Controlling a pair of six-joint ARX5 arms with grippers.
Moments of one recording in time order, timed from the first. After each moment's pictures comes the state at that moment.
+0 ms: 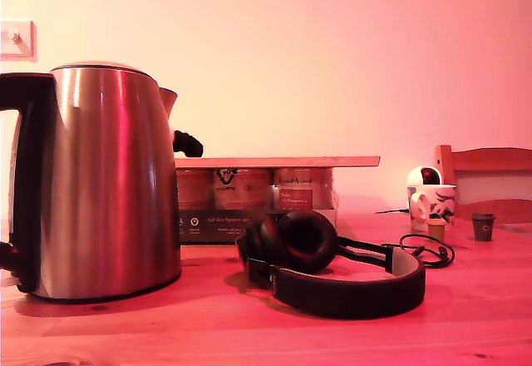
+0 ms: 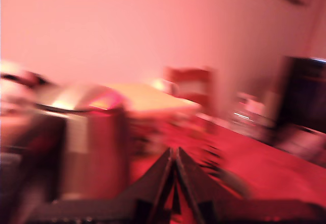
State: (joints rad) left arm -0.13 0.03 0.12 0.01 0.76 -0.26; right arm 0.05 0.01 0.05 -0.06 -0.48 0.19
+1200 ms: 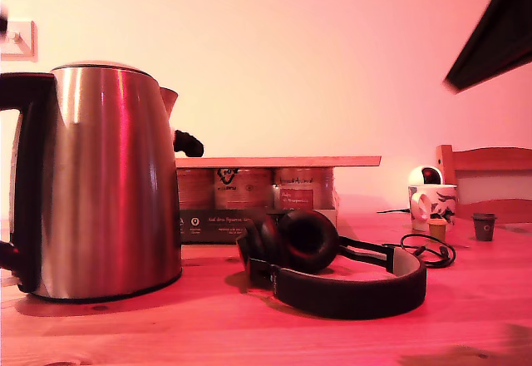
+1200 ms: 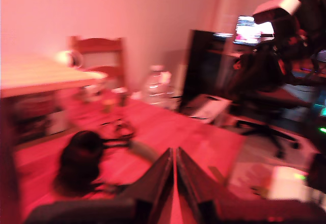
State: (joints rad) left arm -0.34 0.03 0.12 -0.18 0.57 -0.23; right arm 0.46 0.94 0.79 -0.72 -0.41 -0.45
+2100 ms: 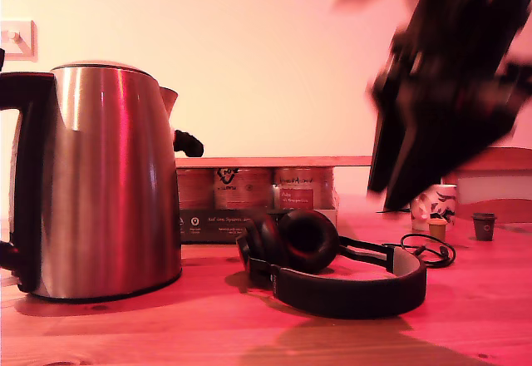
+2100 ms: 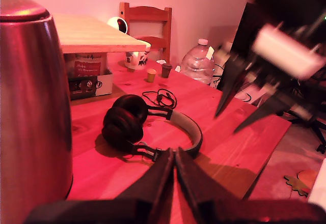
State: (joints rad) left arm -0.35 0.03 0.12 -0.21 0.55 -0.22; right arm 0.67 1.39 0.91 -0.68 -0.14 -0.97
